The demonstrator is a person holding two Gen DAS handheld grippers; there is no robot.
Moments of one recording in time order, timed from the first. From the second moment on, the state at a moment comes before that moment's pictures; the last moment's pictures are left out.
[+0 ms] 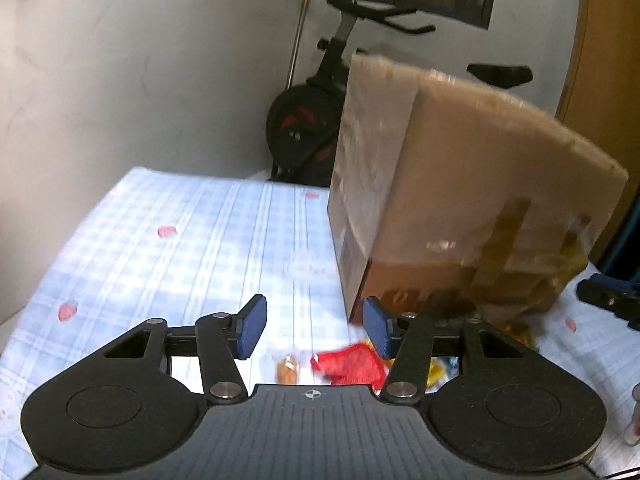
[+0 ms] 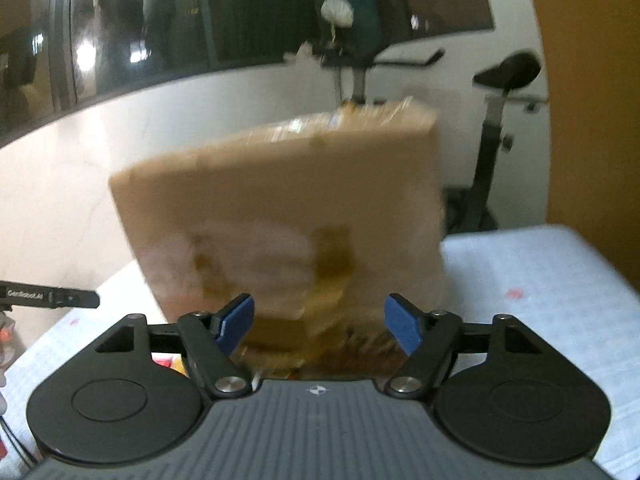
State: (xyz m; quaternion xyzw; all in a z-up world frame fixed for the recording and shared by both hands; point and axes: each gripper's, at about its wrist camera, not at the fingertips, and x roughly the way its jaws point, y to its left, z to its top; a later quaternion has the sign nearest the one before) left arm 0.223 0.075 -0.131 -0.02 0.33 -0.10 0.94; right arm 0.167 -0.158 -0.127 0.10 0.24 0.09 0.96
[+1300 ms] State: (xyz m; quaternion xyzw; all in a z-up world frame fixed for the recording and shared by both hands) left arm 0.237 0.072 -0.197 0.01 0.38 -0.06 0.92; right arm 0.192 -0.100 -0.187 0.09 0.36 0.12 0.92
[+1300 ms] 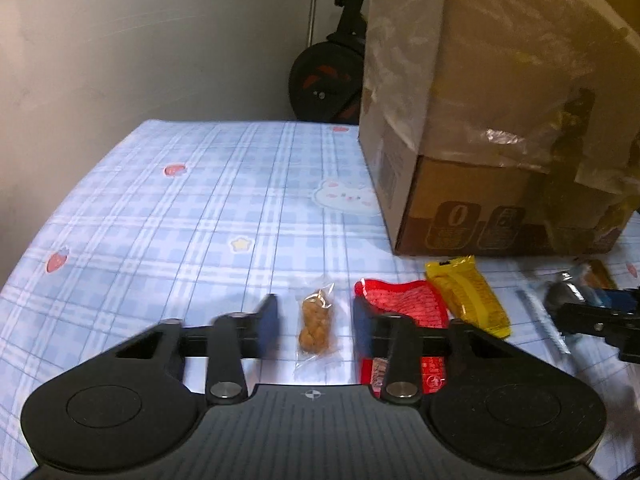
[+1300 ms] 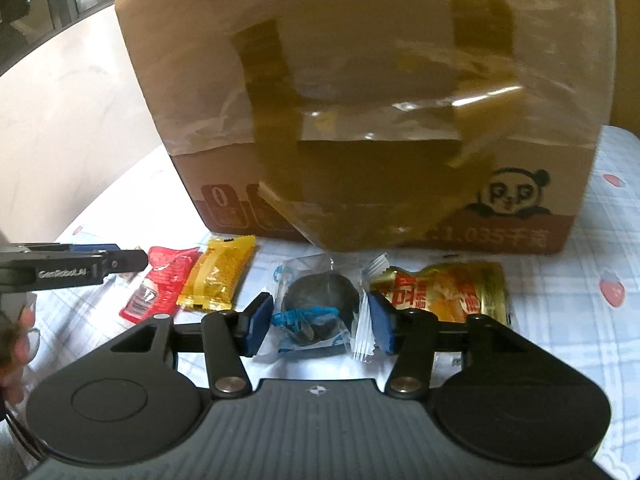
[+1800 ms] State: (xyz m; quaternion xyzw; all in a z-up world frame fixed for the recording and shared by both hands) left arm 0.213 0.072 -0.182 0.00 0.35 -0.07 0.93; right arm 0.178 -0.120 -0.181 0.12 0.36 0.11 0.92
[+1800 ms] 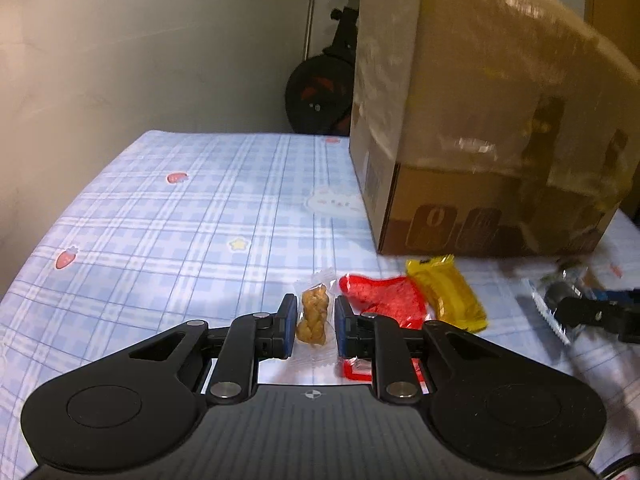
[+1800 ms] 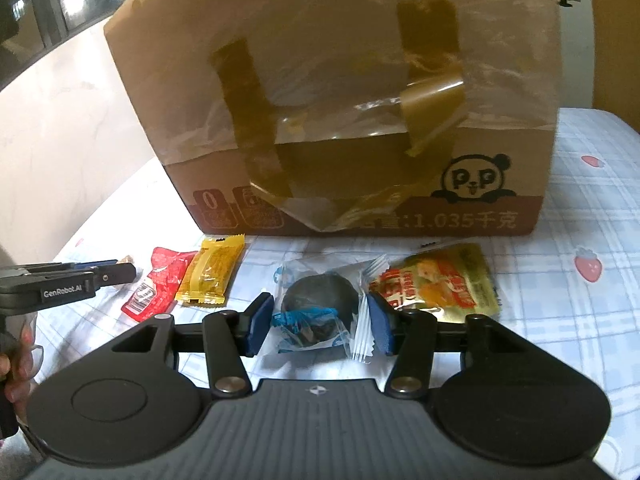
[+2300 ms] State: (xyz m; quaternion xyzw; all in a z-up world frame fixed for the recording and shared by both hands) left arm 0.190 0.044 -0.112 -0.03 0.28 -0.12 0.95; right arm 0.129 -0.159 -0.139 0.14 0.30 0.08 0.94
